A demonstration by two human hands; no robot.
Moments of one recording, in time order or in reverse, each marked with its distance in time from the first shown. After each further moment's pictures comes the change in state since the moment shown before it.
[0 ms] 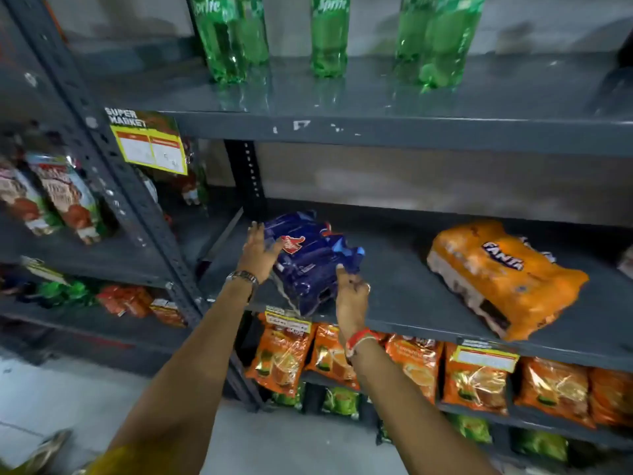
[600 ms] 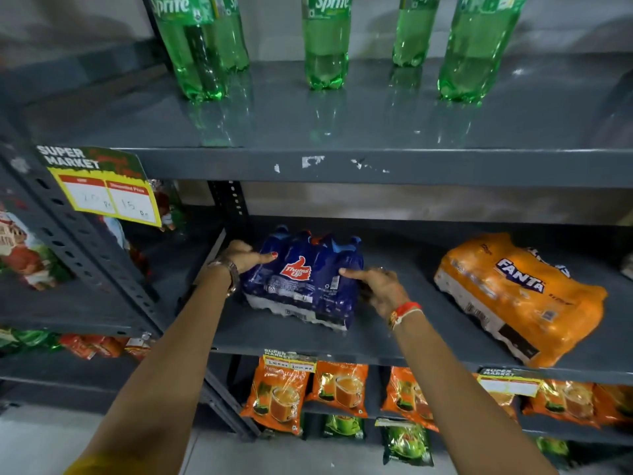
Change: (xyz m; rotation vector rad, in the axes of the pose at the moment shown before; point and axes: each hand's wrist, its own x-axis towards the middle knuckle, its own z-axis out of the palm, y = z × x) left_hand 0.095 -0.005 -0.030 -0.067 -0.271 -0.310; right_hand 0.098 -0.051 -0.009 -0.015 -0.202 0.296
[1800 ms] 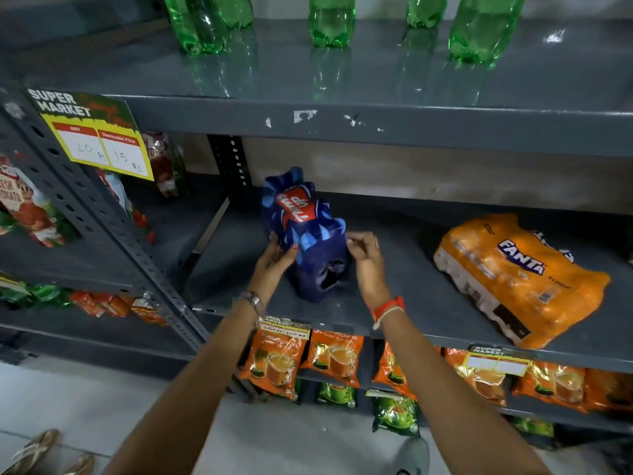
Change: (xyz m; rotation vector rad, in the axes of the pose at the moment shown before) left_hand -0.090 -0.015 0.088 -0.565 -0.034 0.248; right_hand 0.010 0.038 0.009 -0.157 0.040 -0.570
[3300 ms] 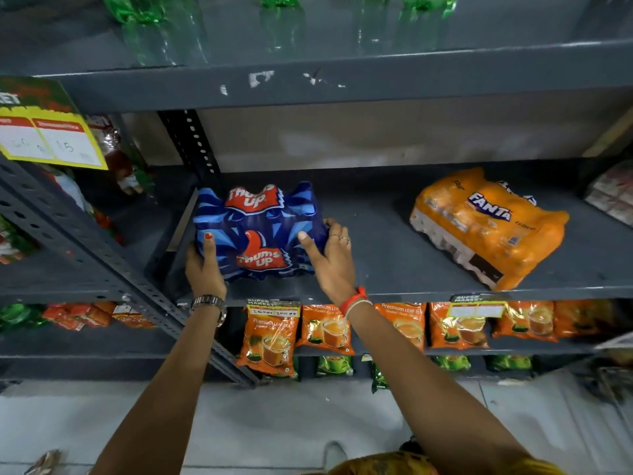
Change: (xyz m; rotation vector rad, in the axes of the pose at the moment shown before) left_hand 0.001 -0.038 -0.055 -0.041 0.525 0.143; right_hand -0.040 0.016 0.019 -0.394 0.036 -0.102
